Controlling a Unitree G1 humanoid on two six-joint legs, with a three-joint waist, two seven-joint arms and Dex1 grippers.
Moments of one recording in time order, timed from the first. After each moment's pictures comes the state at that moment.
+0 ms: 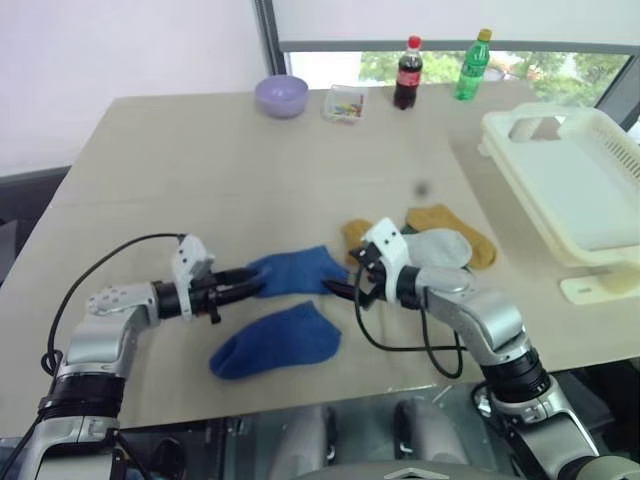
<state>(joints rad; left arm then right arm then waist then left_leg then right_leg) -0.21 0.76 0.11 0.25 -0.38 0.28 -1.19 -0.44 -0.19 0.32 -0.21 0.33 0.89 0.53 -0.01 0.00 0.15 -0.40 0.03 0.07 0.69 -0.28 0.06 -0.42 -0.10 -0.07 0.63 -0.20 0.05</state>
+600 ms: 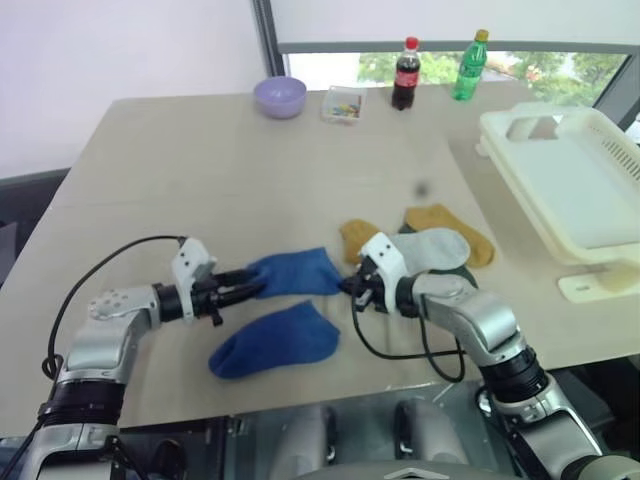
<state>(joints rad) -0.15 0.76 0.12 0.18 -0.38 0.27 -1.15 -0.43 -0.21 0.35 -0.19 0.32 0.92 0.53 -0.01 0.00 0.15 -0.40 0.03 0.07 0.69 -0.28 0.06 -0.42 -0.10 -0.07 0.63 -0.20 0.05</state>
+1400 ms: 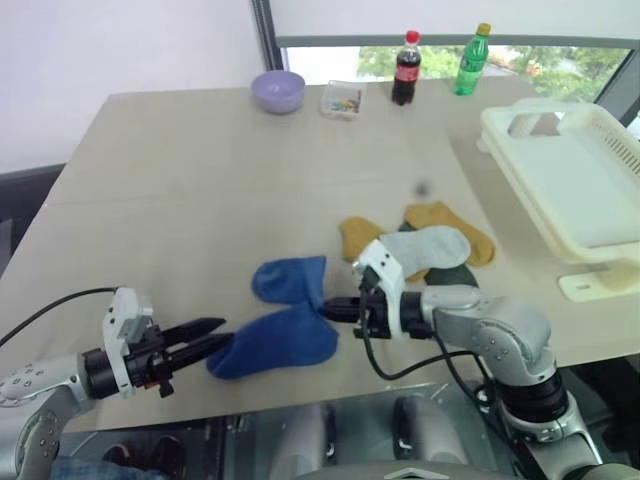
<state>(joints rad) 0.35 0.79 0.48 -0.28 -0.65 0.47 -1.12 -0.40 -0.15 0.27 -0.48 0.60 1.22 0.49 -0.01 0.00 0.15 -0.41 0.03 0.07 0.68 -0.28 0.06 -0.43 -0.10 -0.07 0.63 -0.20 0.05</state>
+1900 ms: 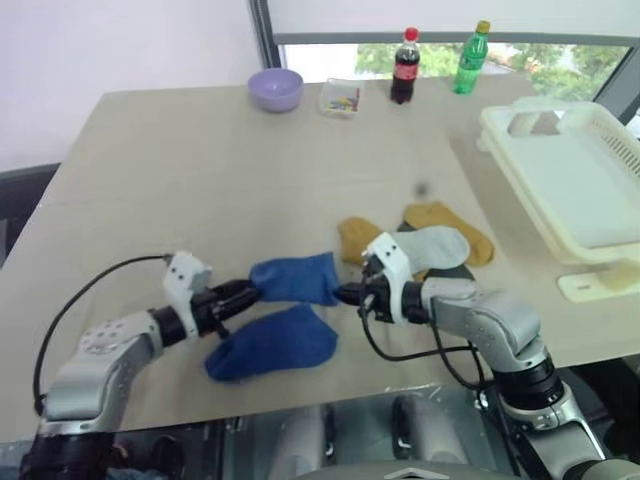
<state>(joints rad) -0.02 0.69 0.21 -0.15 -0.47 0.55 -0.80 -0.41 -0.20 0.29 -0.35 0.52 1.13 0.47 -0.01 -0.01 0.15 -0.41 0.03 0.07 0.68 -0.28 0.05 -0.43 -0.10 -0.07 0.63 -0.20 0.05</state>
